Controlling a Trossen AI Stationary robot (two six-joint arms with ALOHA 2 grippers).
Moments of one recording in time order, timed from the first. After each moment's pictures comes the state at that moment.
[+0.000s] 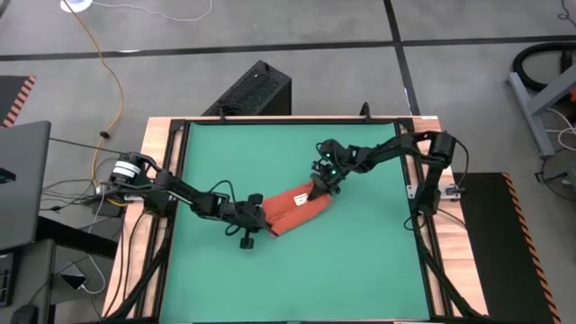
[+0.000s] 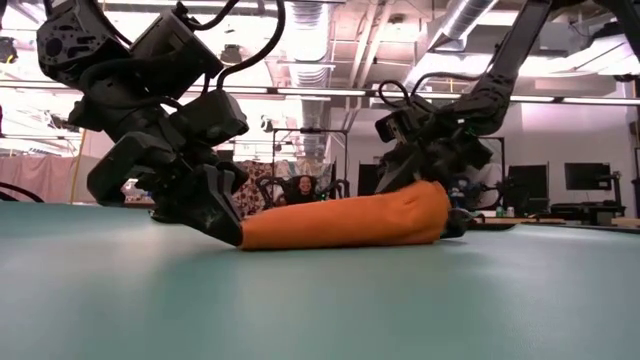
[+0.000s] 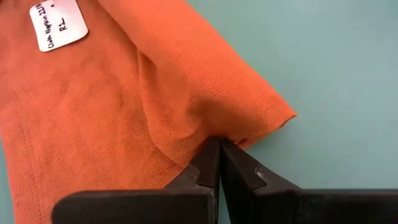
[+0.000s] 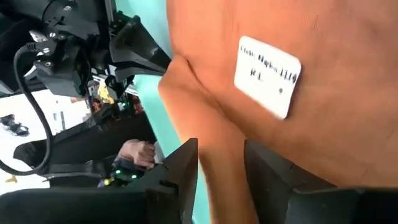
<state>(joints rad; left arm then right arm) -0.17 1.70 0.54 0.38 -0.02 -0.02 -0.44 1.81 0.74 0.23 -0.87 0.95</state>
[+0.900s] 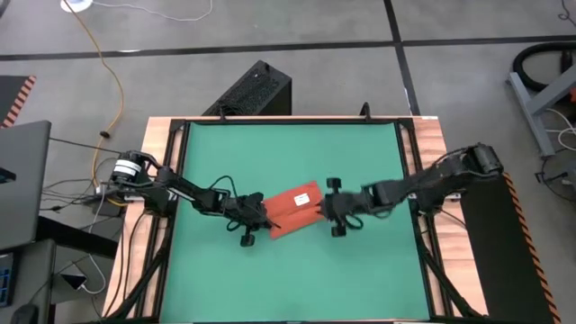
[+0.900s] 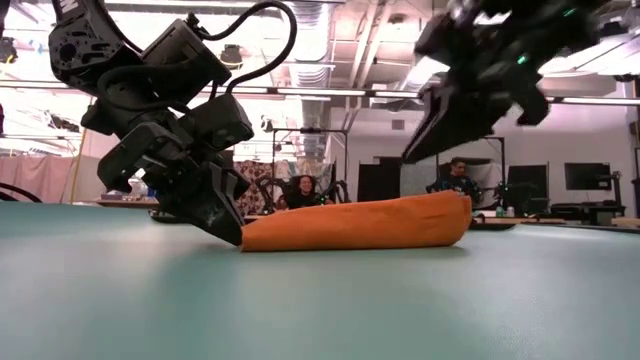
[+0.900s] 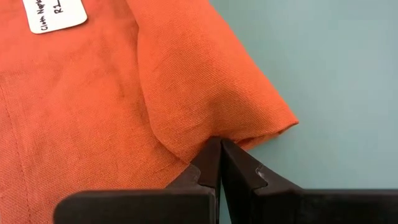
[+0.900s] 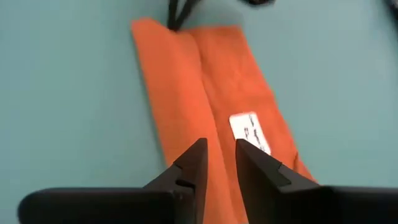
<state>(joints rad) -0.11 1.70 0.54 0.37 0.08 -0.07 0.18 1.38 0.73 -0.08 0.26 -0.08</state>
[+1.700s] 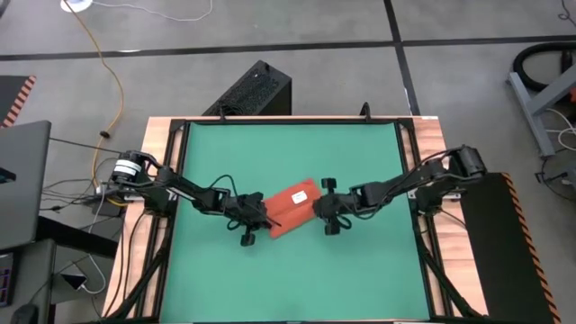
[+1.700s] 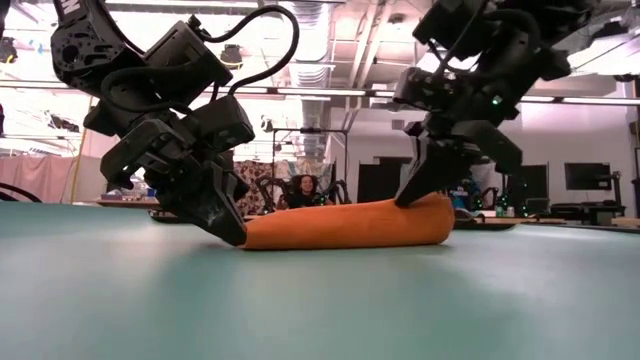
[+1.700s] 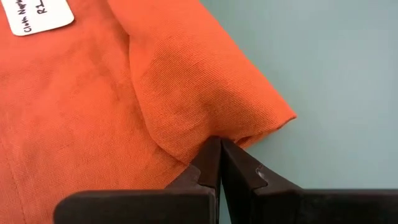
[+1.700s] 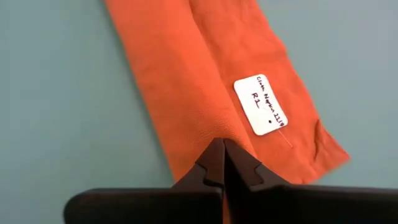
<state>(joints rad) -0.10 1.70 0.54 0.37 0.11 -0.11 0.15 1.54 0.76 -0.06 0.29 -0.09</state>
